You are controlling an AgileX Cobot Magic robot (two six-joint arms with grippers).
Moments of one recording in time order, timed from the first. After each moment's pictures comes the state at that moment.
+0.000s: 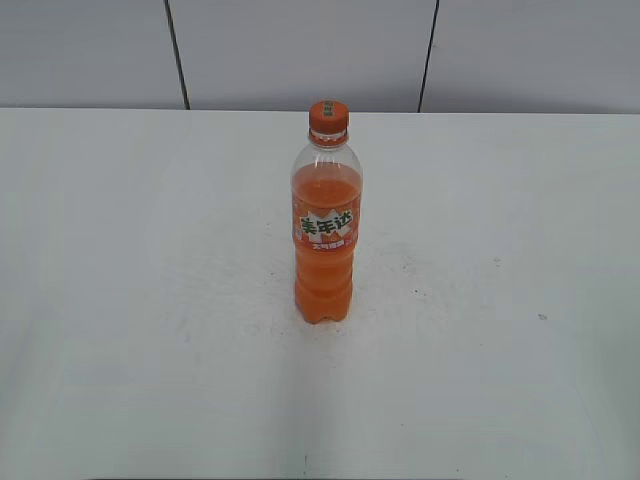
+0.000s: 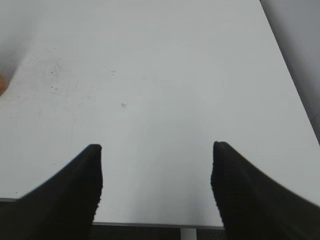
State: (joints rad) left arm -0.05 -0.01 -0.57 0.04 1.03 -0.07; right arm -0.05 -0.01 -0.44 0.07 1.02 -0.20
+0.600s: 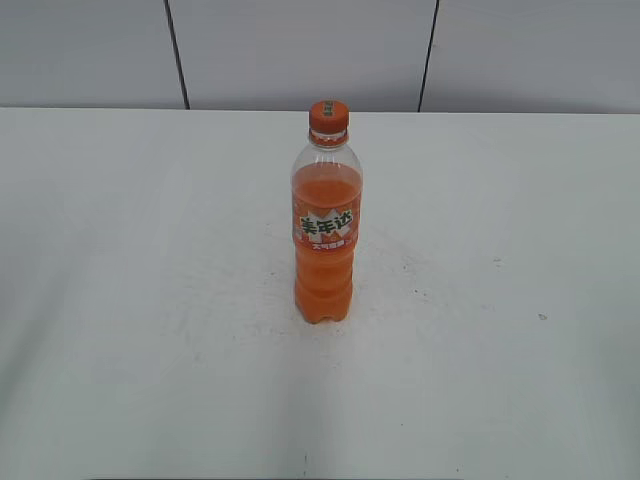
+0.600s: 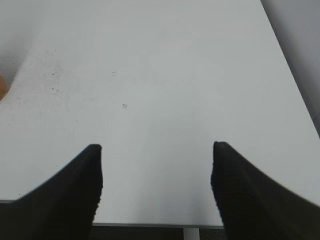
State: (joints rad) left arm -0.05 0.29 -0.59 -0.02 0.70 -0.04; right arm -0.05 -0.01 -0.44 0.07 1.02 -0.19
